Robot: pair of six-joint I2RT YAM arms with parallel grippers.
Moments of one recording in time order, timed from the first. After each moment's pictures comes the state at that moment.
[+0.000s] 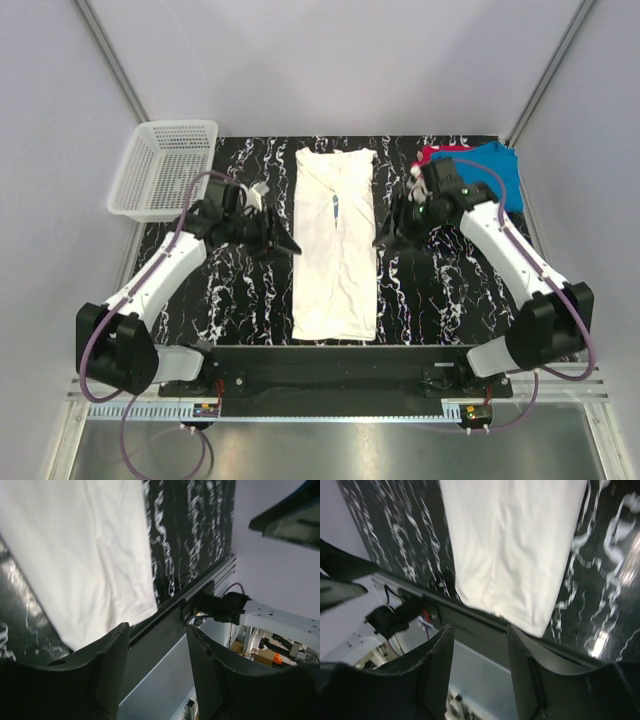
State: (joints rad) left arm -0.30 1.36 1.13 -0.60 0.73 -0.61; right arm 0.28 1.52 1.46 -0.92 -0.50 0.54
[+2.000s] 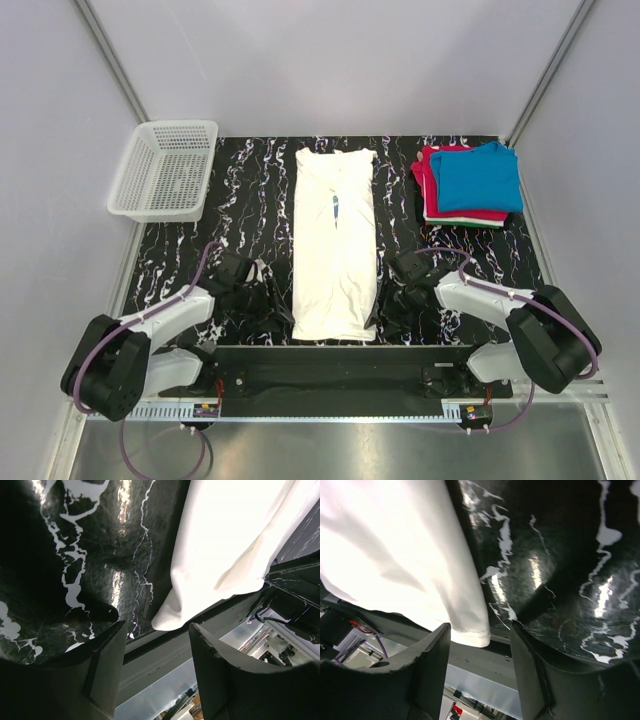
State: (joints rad) left arm -0.44 1.16 0.43 -0.40 0.52 -0.83; right arm 0.62 1.34 0.57 -0.49 -0.35 0.98
